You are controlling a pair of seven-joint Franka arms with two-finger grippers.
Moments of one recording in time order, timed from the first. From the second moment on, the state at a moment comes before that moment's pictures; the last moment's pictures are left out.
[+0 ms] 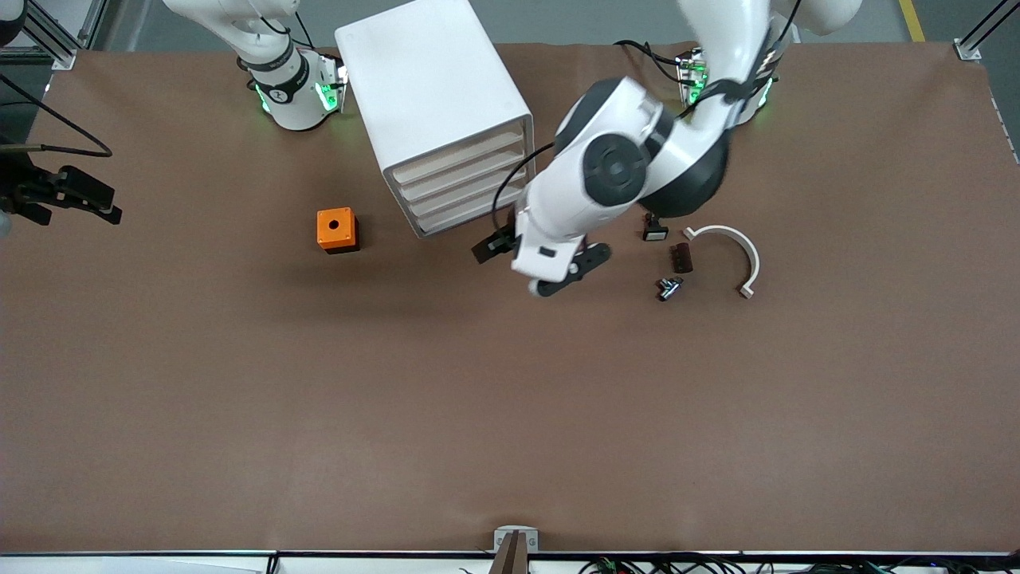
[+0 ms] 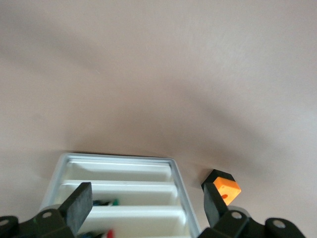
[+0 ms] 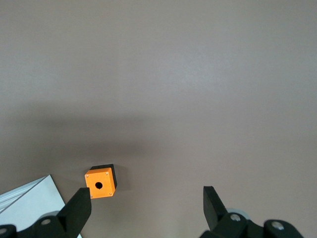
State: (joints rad) left arm -0.83 0.52 0.26 -1.22 -0.54 1.71 -1.06; right arm -0.03 -0.03 -0.03 -1.62 0.00 1.58 -0.06
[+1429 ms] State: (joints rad) left arm -0.21 0.12 0.27 -1.40 -0.13 1.25 -0.07; right arm -0.05 -0.07 -0.04 -1.68 0.01 1.60 -0.02
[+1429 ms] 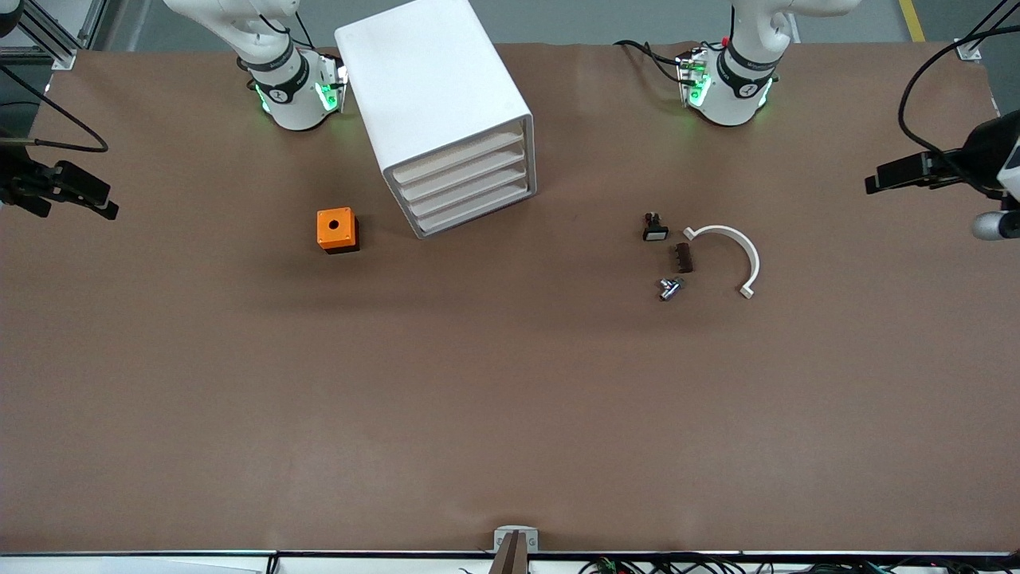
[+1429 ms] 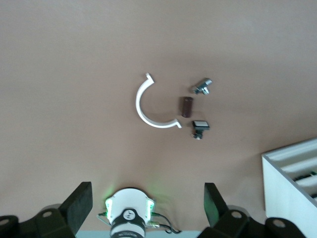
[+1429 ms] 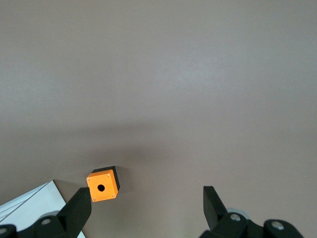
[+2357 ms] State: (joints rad) left arm 0.00 0.12 0.04 -1.47 -0.10 1.45 -0.07; right arm -0.05 -0.08 -0.02 -1.67 0.01 1.56 -0.02
